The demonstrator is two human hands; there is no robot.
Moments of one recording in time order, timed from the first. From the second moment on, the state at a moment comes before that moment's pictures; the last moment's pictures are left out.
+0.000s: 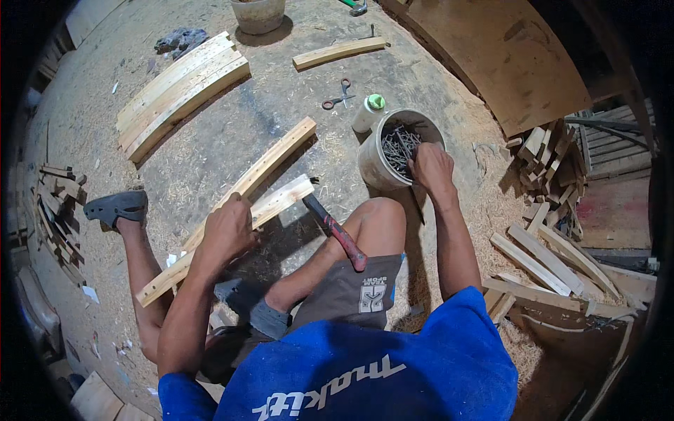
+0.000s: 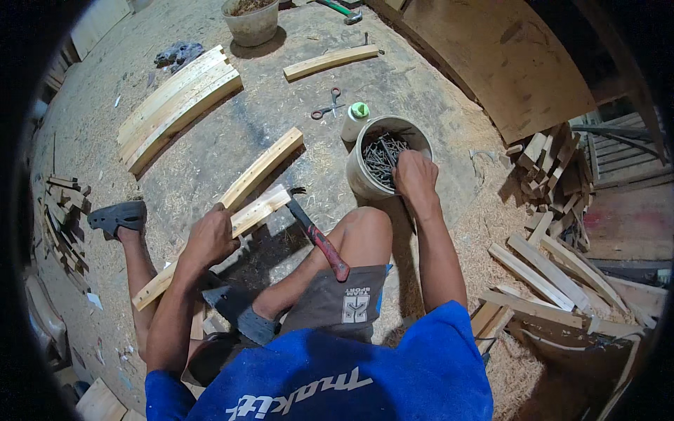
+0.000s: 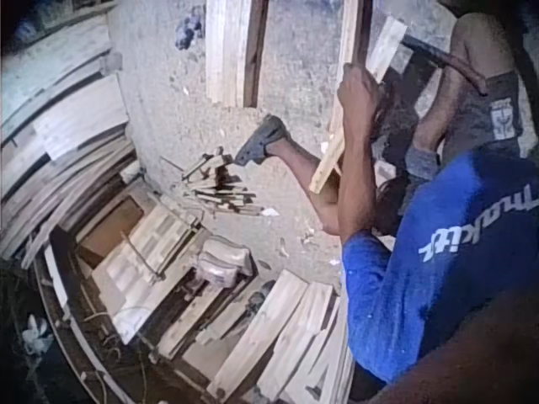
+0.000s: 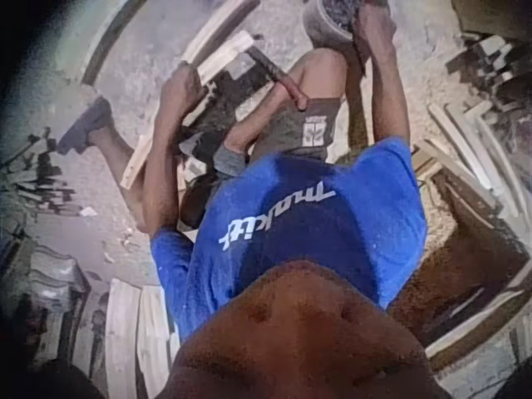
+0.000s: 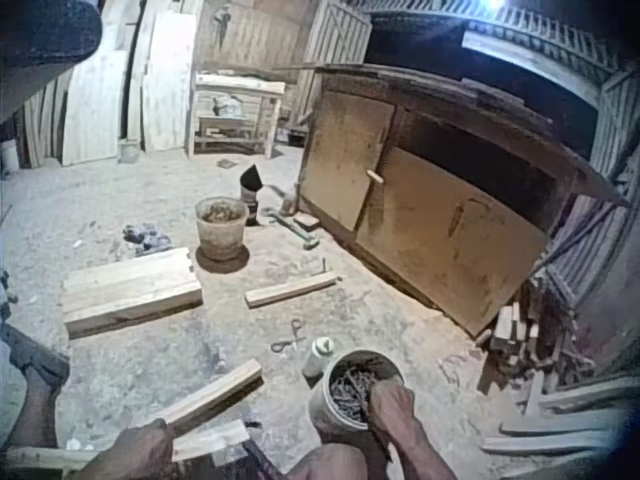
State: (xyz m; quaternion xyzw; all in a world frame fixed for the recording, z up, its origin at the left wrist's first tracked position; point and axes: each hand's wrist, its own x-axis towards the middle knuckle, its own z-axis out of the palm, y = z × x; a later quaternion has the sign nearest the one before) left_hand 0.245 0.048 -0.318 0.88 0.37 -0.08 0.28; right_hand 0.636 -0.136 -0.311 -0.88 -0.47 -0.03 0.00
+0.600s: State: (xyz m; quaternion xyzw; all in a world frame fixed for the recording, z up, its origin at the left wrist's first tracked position) left_hand 0.202 0.051 -0.341 0.88 0.37 0.08 0.29; right_hand 0.606 -0.110 -0.236 -0.75 -0.39 0.43 0.31
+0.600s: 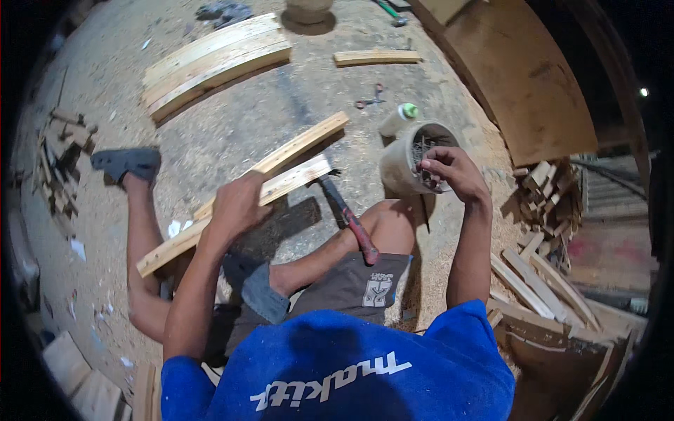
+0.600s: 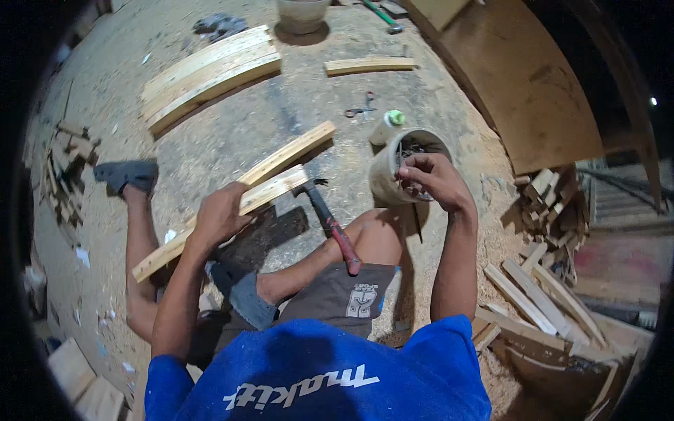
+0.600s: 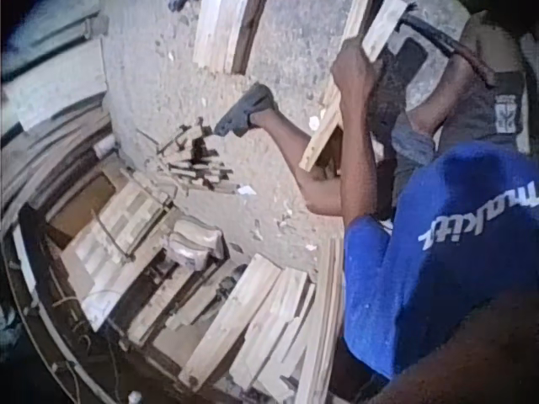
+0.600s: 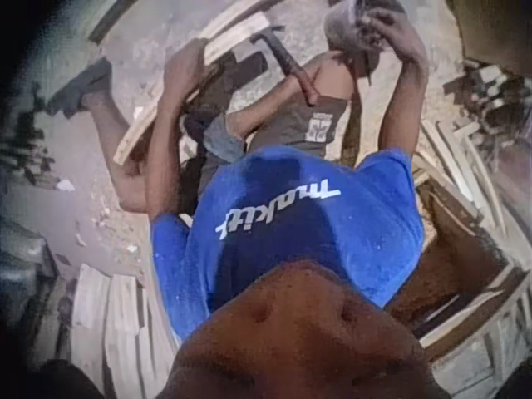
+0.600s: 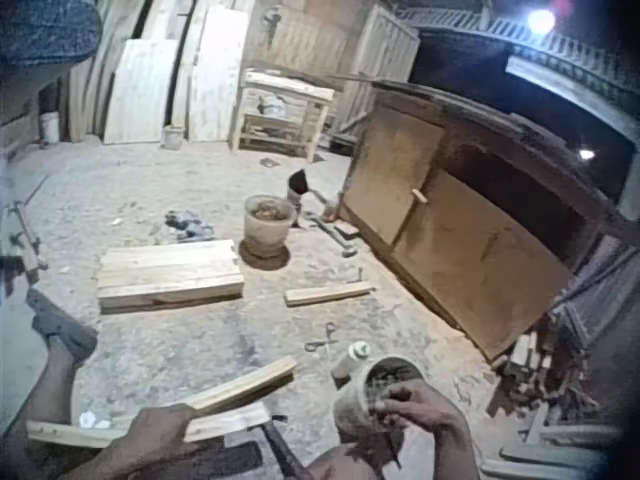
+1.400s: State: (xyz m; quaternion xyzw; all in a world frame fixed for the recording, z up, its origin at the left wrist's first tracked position) left_hand 0.204 0.066 -0.352 0.88 0.39 0.05 0.27; right_hand 0.385 -0.010 -0.258 -0.55 -0.83 0.04 -0.01
